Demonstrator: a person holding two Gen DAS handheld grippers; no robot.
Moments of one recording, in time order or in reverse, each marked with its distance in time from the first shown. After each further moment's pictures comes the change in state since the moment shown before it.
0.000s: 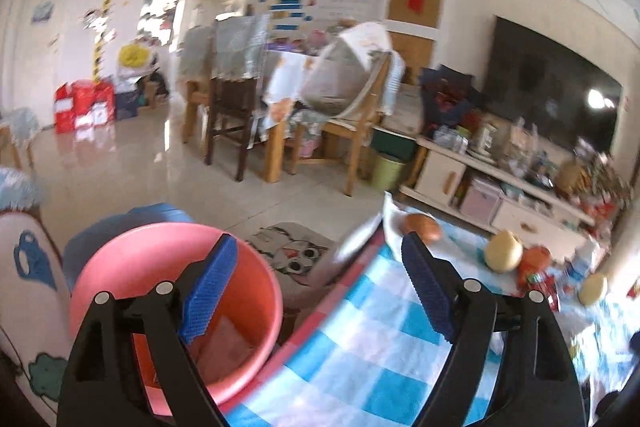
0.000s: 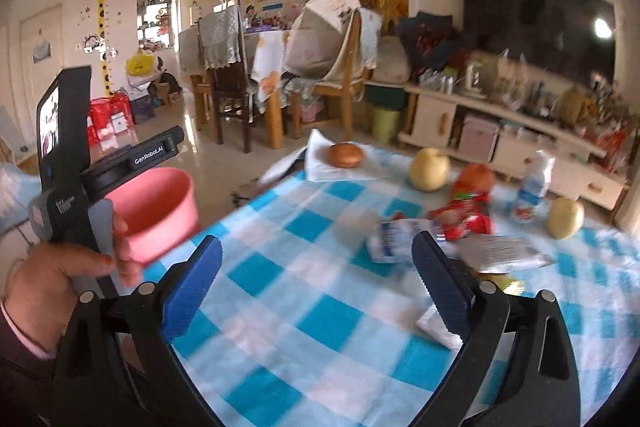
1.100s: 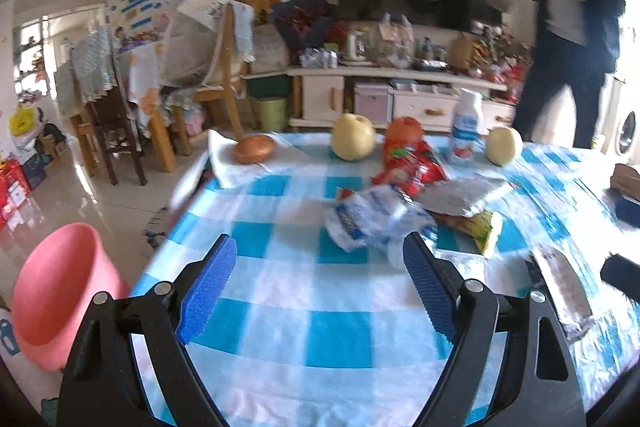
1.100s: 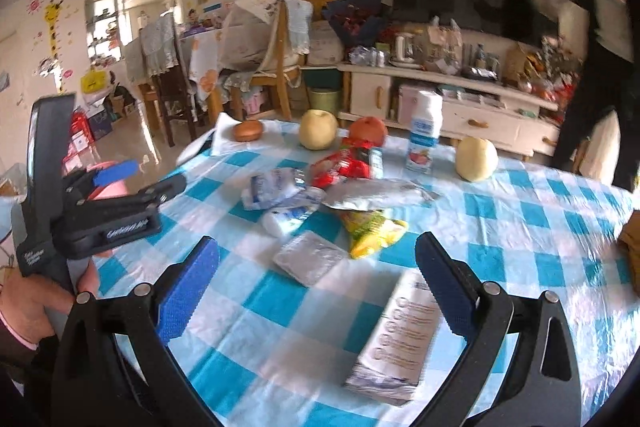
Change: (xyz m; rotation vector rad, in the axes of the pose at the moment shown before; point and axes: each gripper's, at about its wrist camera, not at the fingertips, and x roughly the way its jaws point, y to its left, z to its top) left arm -0.036 -0.168 -0.083 0.390 0.198 -0.308; right arm -0.055 -0.137 -0.059 0.172 0.047 -0.117
